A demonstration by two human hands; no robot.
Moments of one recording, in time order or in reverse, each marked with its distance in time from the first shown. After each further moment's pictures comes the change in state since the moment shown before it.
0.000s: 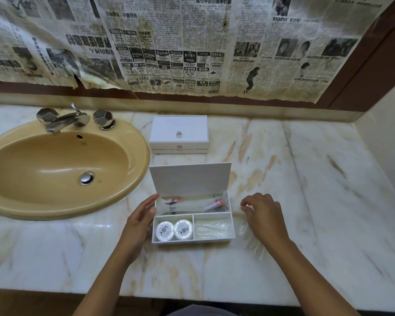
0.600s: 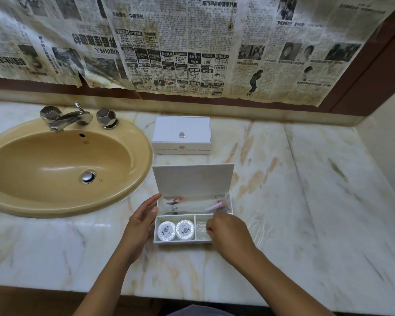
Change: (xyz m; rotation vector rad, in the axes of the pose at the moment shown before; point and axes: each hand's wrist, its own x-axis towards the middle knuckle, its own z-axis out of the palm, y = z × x) left_hand 0.000 0.000 0.000 -0.016 -0.003 0.019; right_hand -0.025 -0.076 0.014 -0.116 -0.351 -0.262
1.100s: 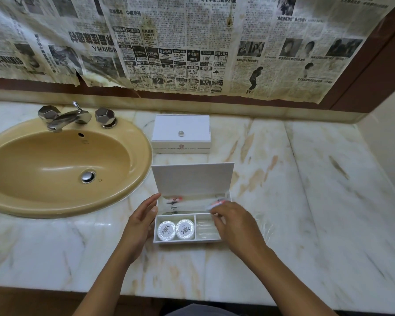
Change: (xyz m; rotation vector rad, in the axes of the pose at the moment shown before) left_hand -0.003 0.005 0.001 -0.027 -0.006 -0.018; right_hand -0.003 0.011 -0.011 0.306 0.332 -0.002
